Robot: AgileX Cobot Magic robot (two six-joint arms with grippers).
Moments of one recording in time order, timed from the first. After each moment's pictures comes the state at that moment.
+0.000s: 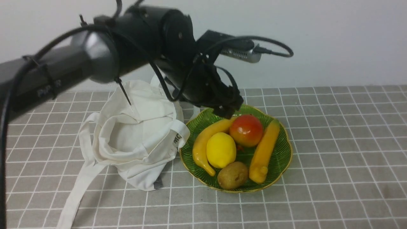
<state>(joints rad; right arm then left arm) 0.00 -0.01 0.02 0.02 0.37 0.02 -0.56 1.89 -1.74 -0.07 0.99 0.07</state>
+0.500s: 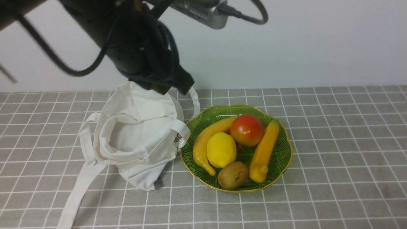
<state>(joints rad) 0.00 -0.01 0.02 0.02 0.37 0.02 -0.56 1.53 -1.62 0.06 1.24 0.10</state>
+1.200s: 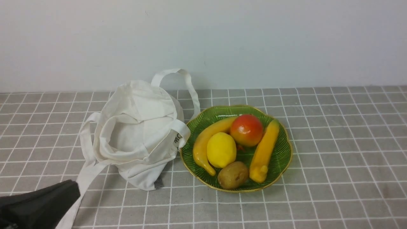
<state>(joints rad) 0.00 -0.01 0.02 0.02 0.37 0.02 -0.56 0.31 -0.30 -0.01 0.27 -0.23</state>
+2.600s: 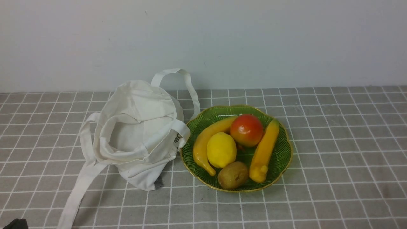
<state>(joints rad) 0.00 -0.01 0.02 0.02 0.37 0.02 -0.05 -0.01 0.03 -0.04 0.30 0.07</state>
